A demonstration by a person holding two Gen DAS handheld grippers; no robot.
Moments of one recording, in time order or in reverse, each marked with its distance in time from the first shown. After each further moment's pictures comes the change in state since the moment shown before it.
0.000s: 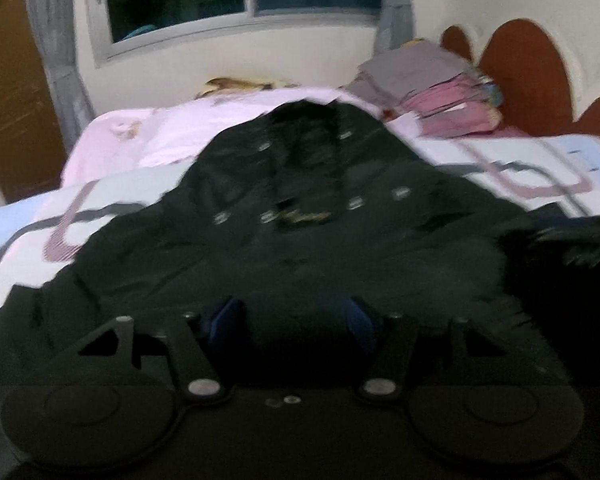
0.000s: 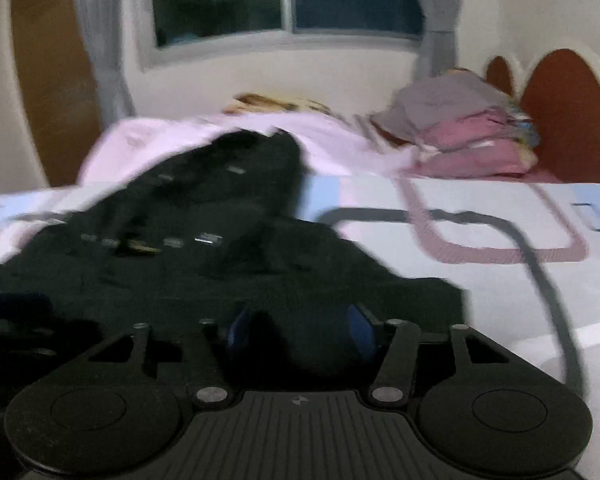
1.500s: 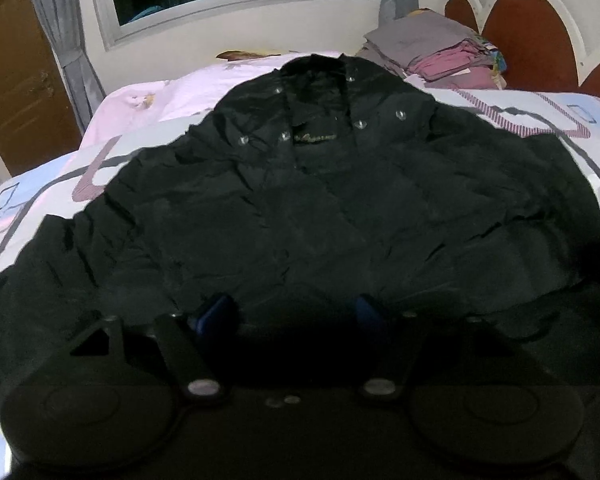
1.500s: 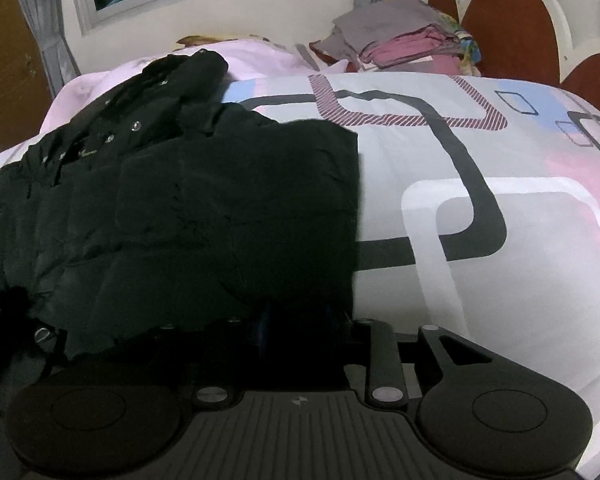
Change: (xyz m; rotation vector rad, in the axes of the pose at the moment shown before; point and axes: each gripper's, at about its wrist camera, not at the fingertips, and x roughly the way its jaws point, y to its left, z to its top) left arm -0.032 -0.001 -0.047 0.036 0.064 0.026; right arm -0.057 -0.028 -0.063 0.081 0.150 -0.069
